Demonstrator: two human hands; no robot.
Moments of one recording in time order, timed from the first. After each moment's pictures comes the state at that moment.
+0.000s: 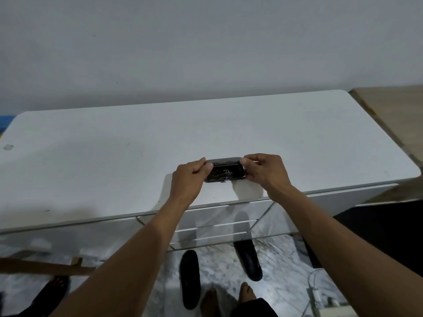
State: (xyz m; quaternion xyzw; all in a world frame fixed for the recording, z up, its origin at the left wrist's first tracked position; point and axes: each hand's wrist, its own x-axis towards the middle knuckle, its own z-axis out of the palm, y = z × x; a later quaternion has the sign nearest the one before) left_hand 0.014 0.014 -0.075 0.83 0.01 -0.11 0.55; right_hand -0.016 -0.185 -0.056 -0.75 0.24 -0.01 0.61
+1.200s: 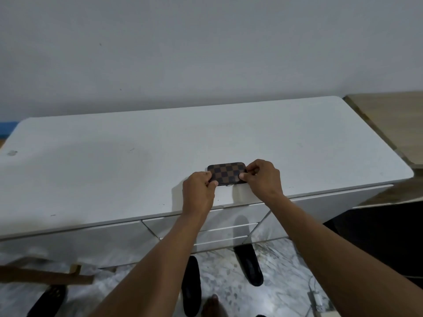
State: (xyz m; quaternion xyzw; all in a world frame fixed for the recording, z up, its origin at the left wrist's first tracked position) left_hand -0.009 0.002 -0.082 0.90 -0.04 0.01 0.44; right_hand -0.022 -0.163 -0.057 -0.87 0.25 -0.04 0.42
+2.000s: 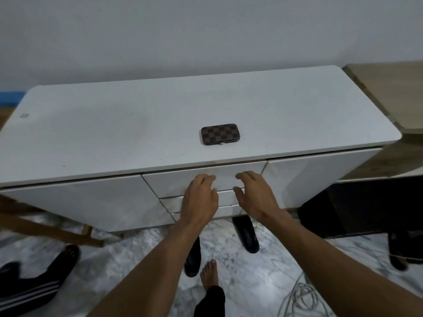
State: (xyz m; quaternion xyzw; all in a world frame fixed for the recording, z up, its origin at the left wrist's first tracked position) left_hand -0.129 0.013 -0.123 0.93 -0.13 -0.04 0.33; right_hand -0.155 -0.147 -0.111 -0.97 0.04 0.01 0.23
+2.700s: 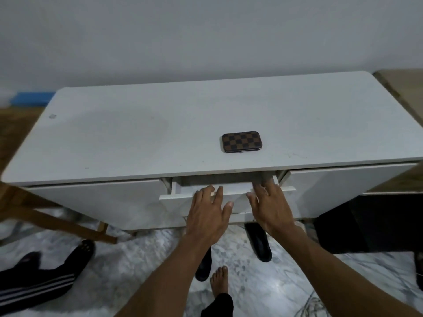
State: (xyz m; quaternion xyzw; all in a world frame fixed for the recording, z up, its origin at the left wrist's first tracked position) left_hand -0.131 0.046 -0.145 0.97 -0.17 -0.02 0.15; right_hand -0.143 -0.139 -0.139 -0.99 0.05 0.00 0.13
